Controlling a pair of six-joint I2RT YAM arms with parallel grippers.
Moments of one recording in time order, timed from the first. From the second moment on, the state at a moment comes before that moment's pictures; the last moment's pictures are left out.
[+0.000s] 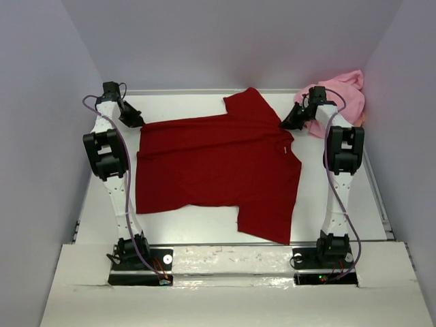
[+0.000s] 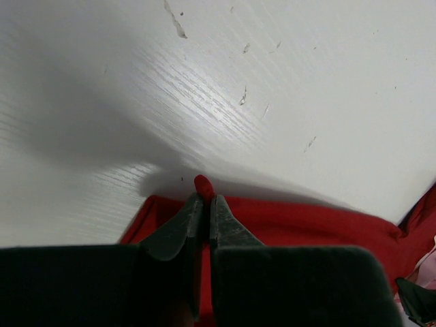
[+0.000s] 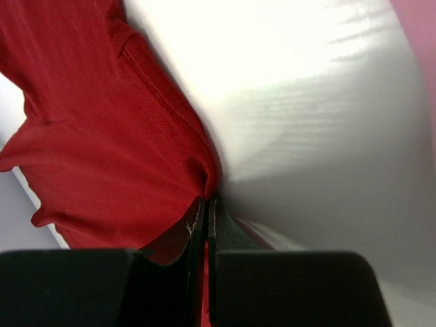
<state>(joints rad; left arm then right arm) 0.22 2.42 2.13 -0.76 0.25 -0.66 -0.05 2.48 2.06 -0.61 -0.53 0.52</state>
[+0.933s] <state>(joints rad) 0.22 2.29 1.88 -0.78 0.24 -0.62 -0.05 2.29 1.77 -0.65 -0.51 0.48</state>
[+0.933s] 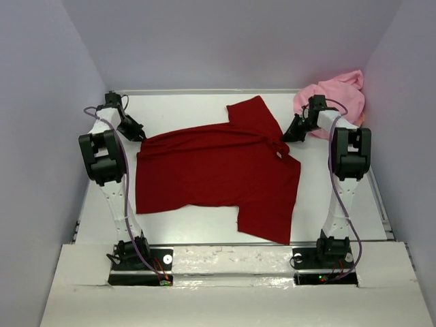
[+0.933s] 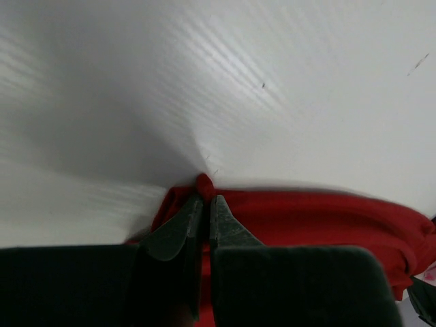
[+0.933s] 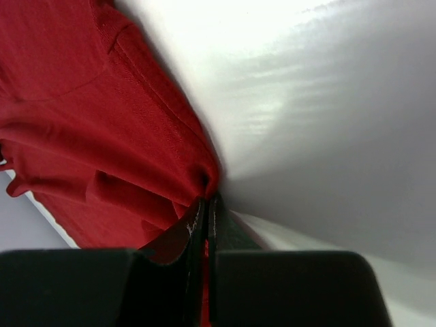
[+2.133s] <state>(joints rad) 0.18 1.60 0.99 -0.85 0.23 -0.55 -0.05 1.90 1.21 -0.88 -0.35 0.47</state>
